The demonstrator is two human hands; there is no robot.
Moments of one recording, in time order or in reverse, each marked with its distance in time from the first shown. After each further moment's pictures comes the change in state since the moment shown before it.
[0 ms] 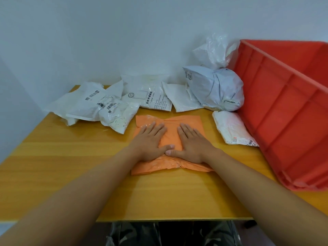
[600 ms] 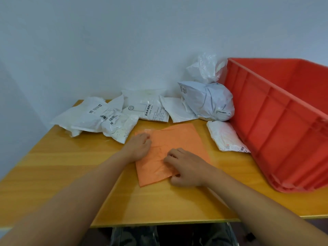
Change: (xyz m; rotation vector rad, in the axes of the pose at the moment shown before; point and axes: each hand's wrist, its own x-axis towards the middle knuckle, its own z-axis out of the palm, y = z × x) left_hand -0.020 -0.013 -0.033 -0.453 0.065 -0.272; right_hand -0.056 -0.032 -0.004 -0.080 0.195 -0.373
